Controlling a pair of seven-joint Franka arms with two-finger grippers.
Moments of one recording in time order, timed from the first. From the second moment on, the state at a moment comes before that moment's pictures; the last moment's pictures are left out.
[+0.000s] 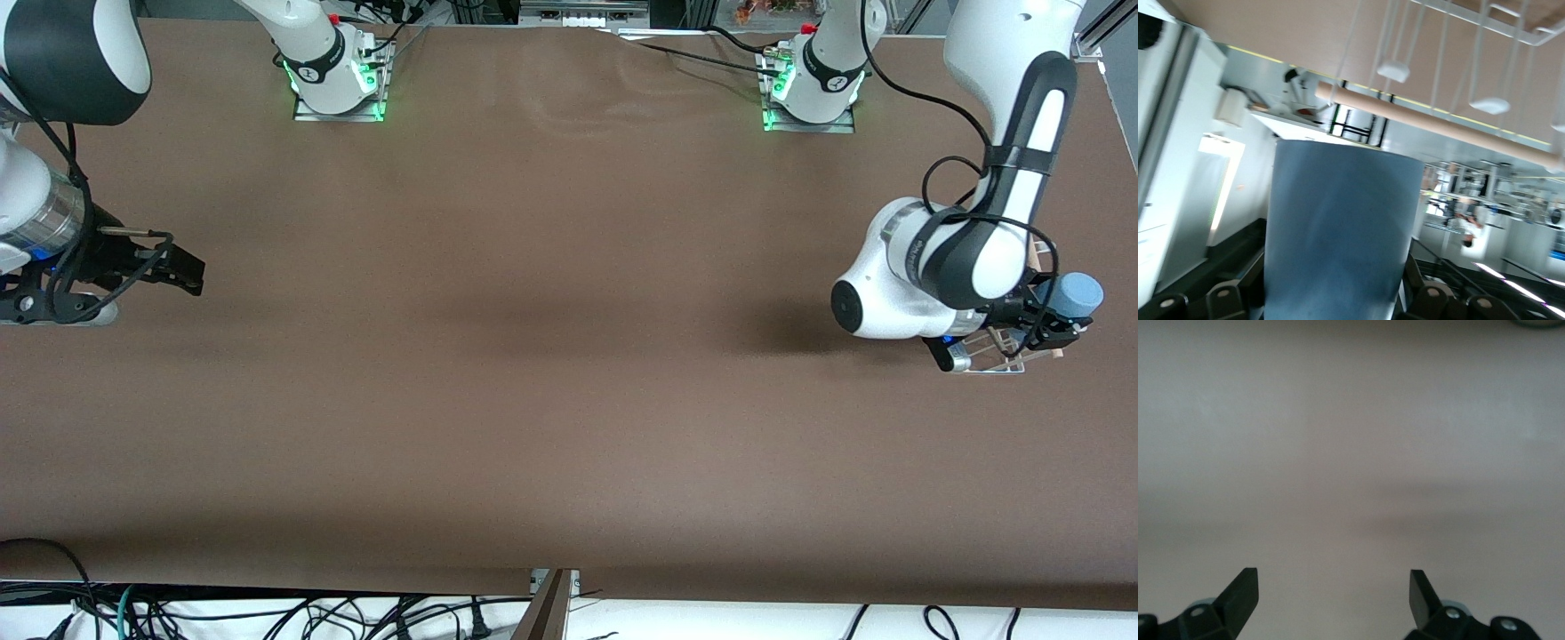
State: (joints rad) left arm 0.03 0.43 -0.20 -1.90 1.37 1.47 0.51; right arm 0.12 0.21 -0.02 -1.45 -0.10 1.62 0.10
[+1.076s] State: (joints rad) left arm 0.09 0.42 -0.20 -2.04 1.43 1.61 0.37; right arm 0.06 0.13 -0.01 -1.50 -0.10 1.53 -0.03
